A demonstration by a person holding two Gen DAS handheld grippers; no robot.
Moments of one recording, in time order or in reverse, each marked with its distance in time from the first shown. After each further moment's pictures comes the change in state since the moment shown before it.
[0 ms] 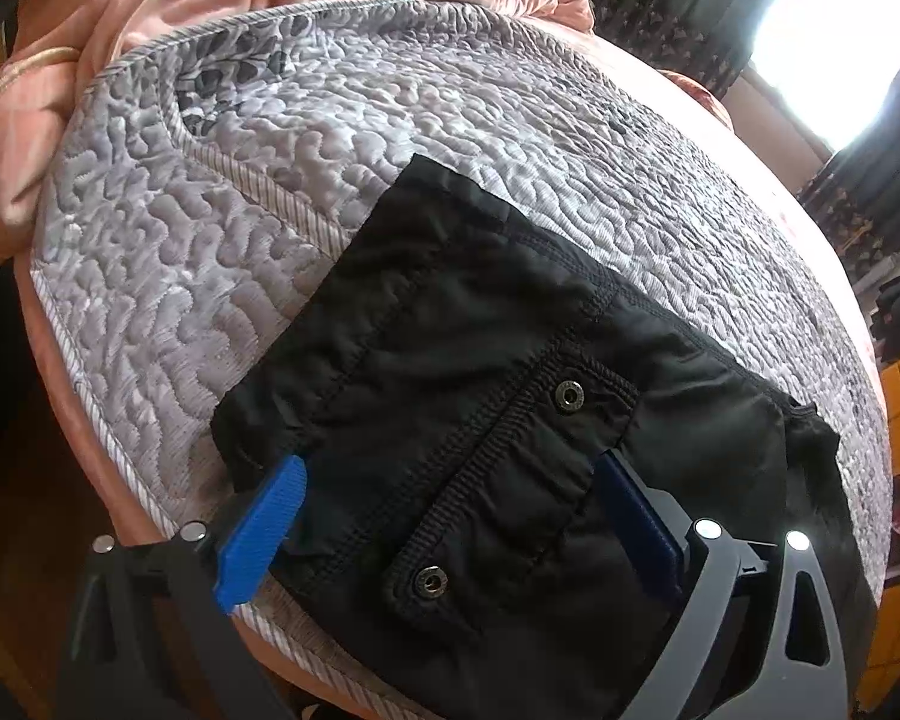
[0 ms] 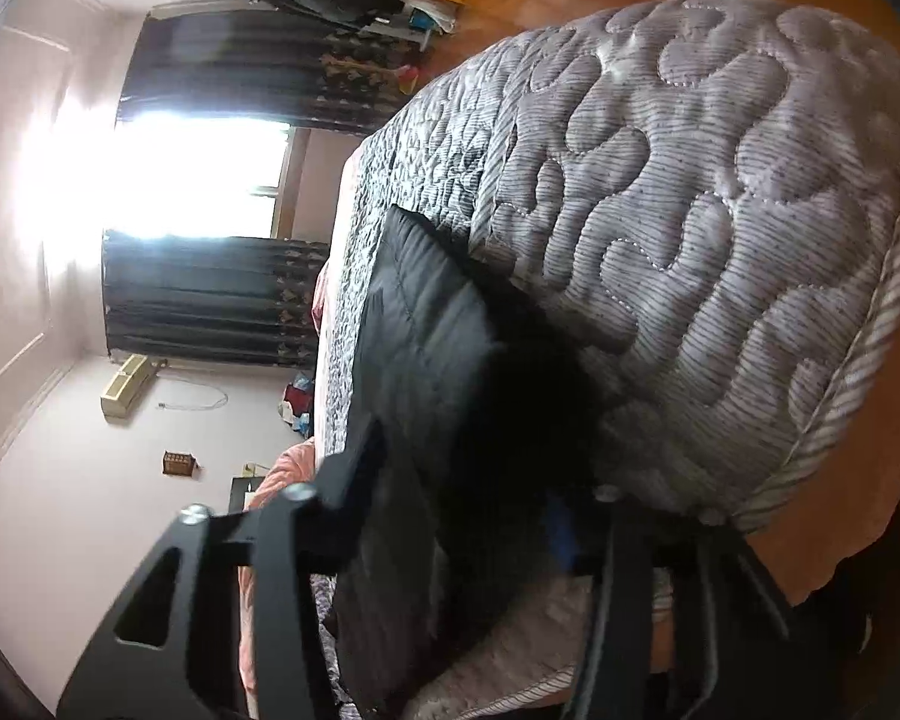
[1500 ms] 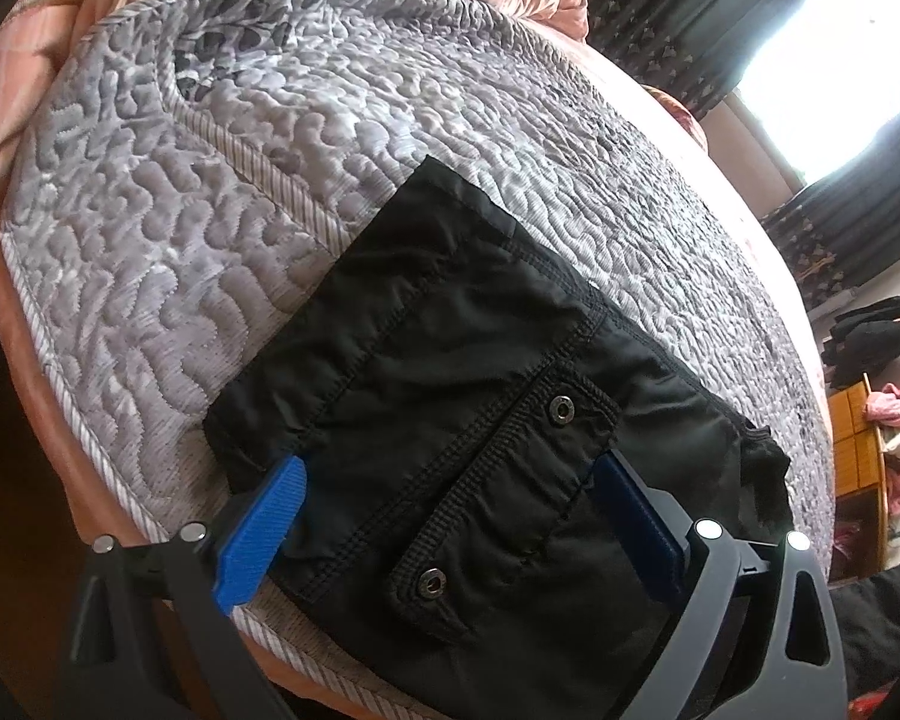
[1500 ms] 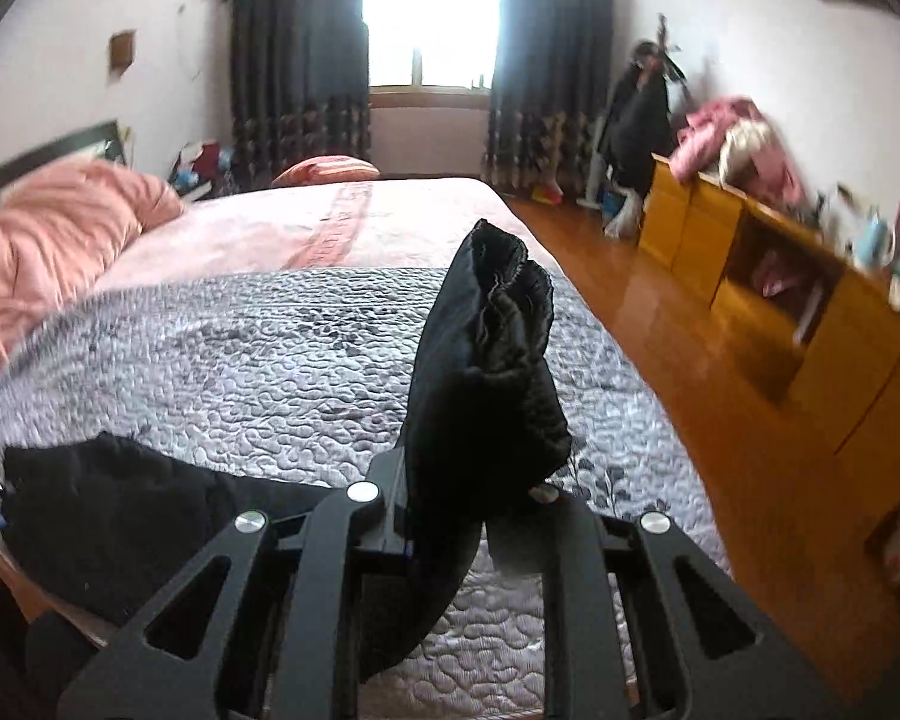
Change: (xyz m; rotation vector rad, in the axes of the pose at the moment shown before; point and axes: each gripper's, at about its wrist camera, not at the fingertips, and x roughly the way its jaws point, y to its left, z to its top) left arm -0.002 0.020 0.004 -0.079 0.027 -0.148; right arm 0.040 0.353 -0.188 -1.279 -0.131 -0.522
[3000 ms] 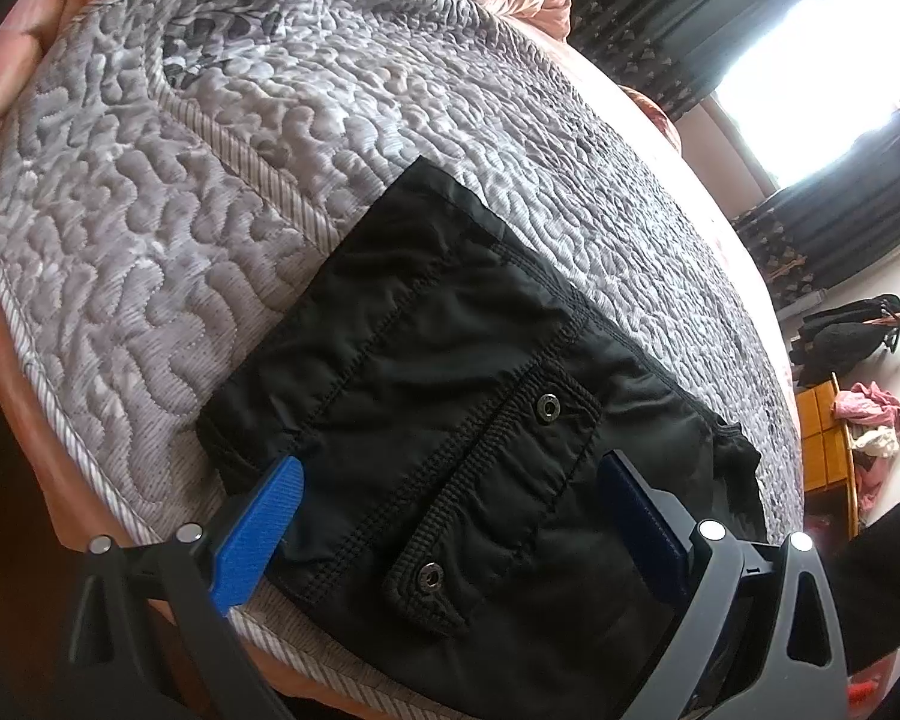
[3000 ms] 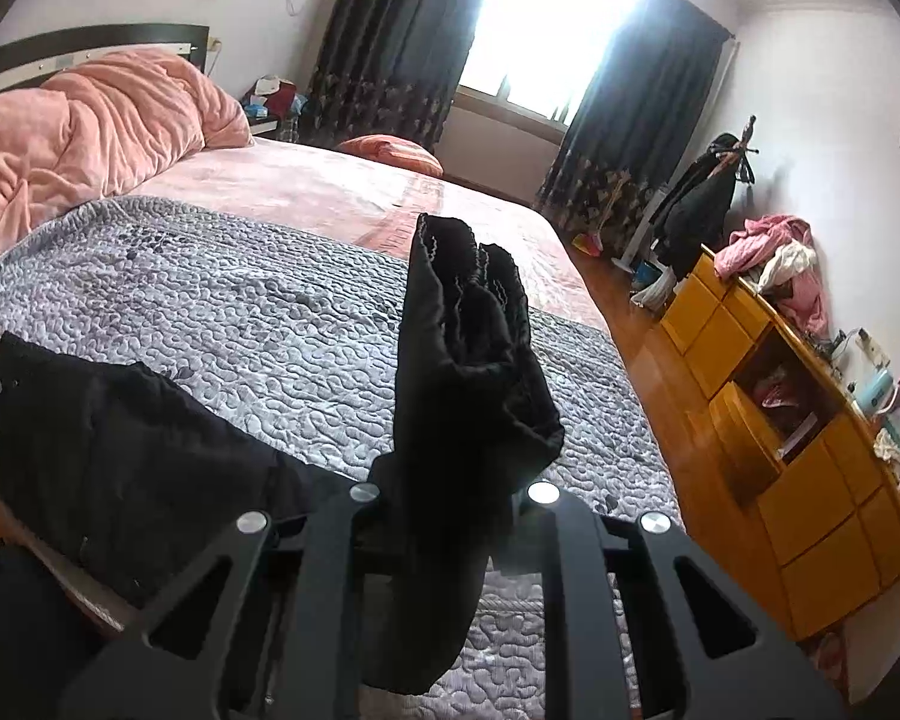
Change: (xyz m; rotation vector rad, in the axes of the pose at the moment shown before) left arm -0.009 0.006 -0.005 -0.019 0.008 -0.082; right arm -0.011 0.139 0.014 -0.307 -0.020 -0.025
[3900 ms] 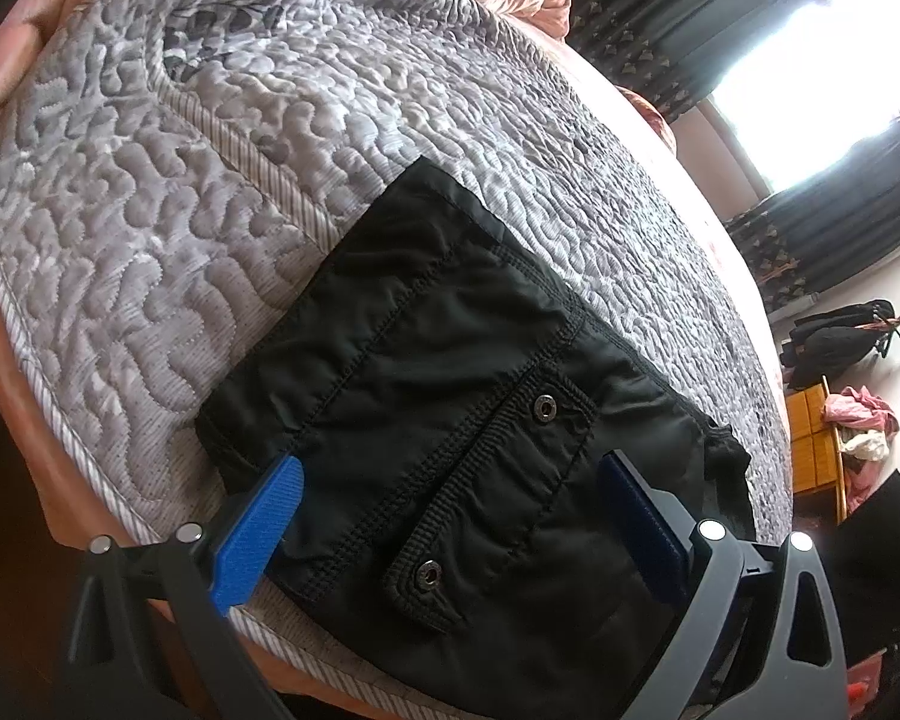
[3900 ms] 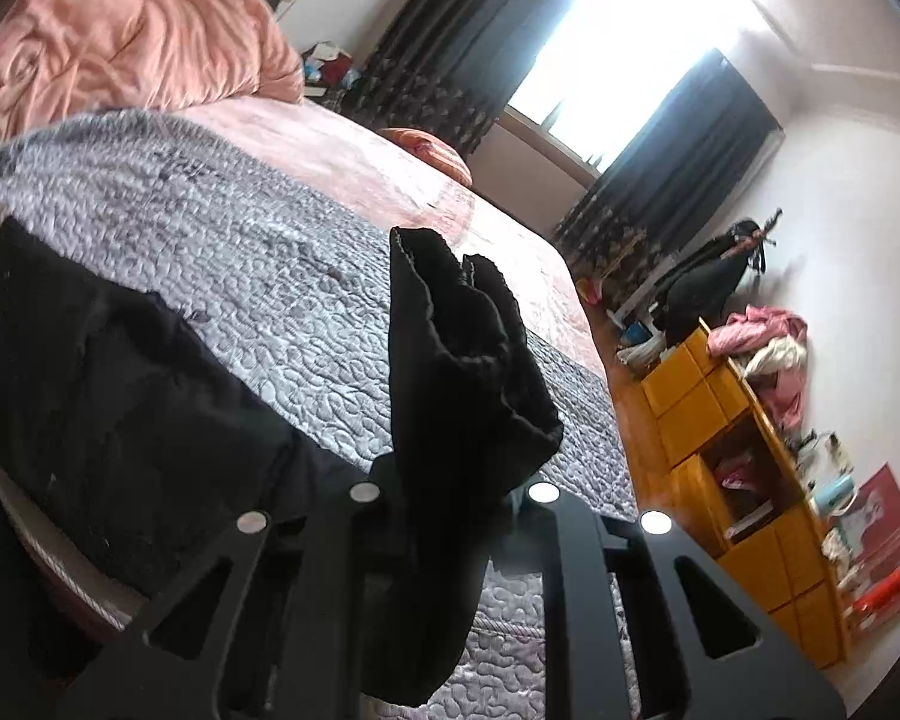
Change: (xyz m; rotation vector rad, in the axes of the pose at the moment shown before) left arm -0.003 0.003 0.000 -0.013 0.011 -0.025; right arm 0.009 0.083 -0.013 -0.263 -0.030 -0.067
